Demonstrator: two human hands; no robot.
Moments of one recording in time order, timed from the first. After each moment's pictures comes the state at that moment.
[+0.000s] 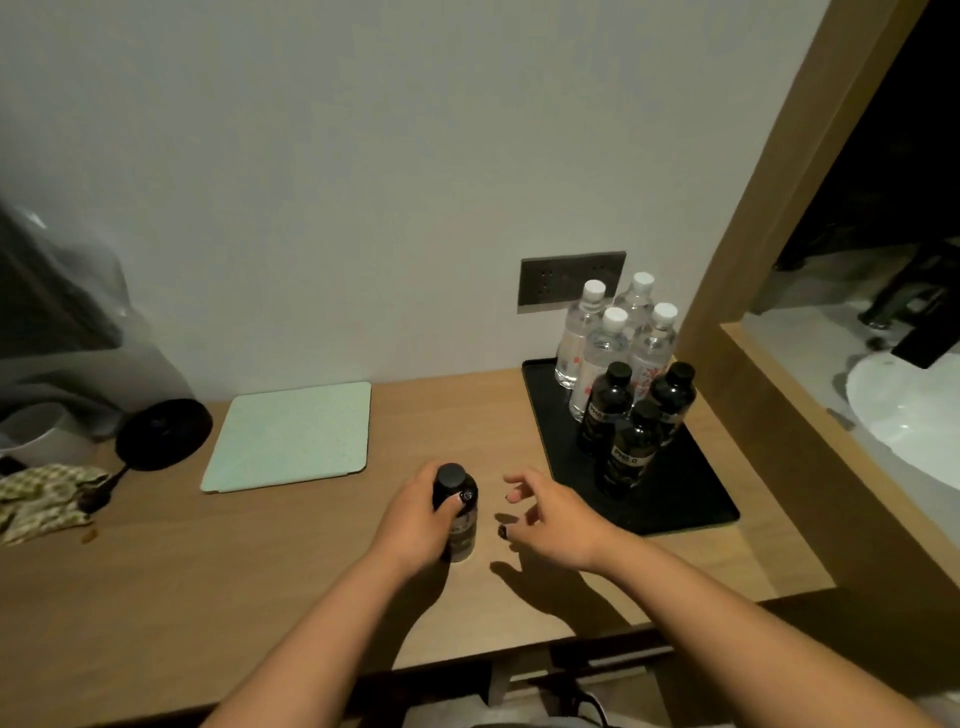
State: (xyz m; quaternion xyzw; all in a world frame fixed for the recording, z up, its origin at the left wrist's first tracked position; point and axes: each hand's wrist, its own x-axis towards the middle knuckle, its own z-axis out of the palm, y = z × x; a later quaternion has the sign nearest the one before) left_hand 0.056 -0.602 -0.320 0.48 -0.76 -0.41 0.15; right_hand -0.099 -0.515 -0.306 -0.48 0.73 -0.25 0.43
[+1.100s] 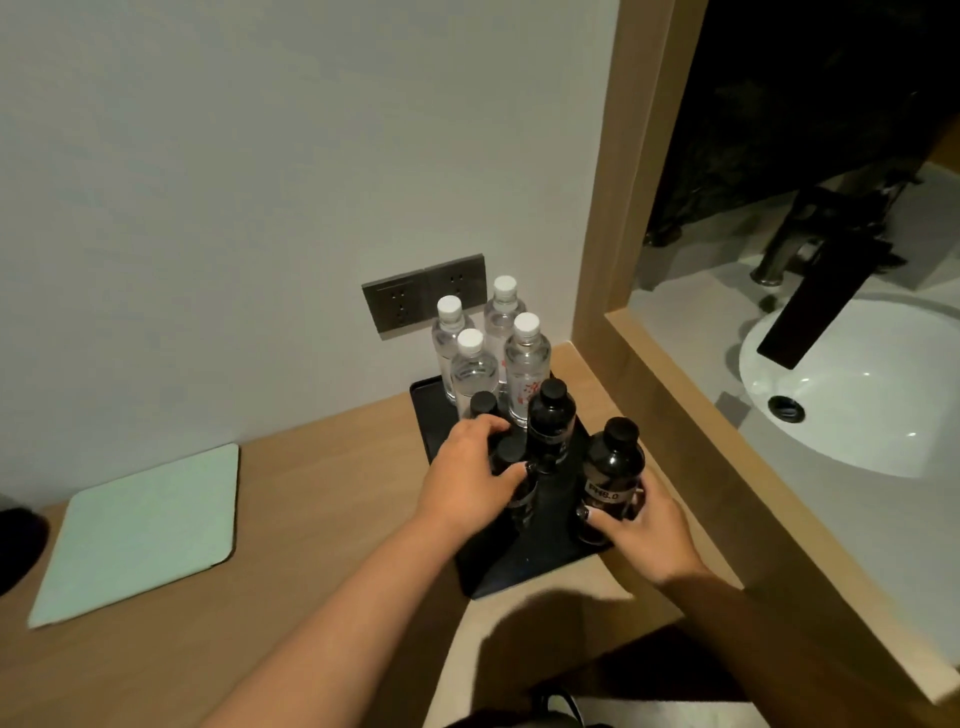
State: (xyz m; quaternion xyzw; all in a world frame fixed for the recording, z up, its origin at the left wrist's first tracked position) left_hand -0.173 -0.587 -0.288 0.37 -0.86 -0.34 0.10; right_hand -0.303 -0.425 -0.349 -0.25 0.80 -0.47 0.27
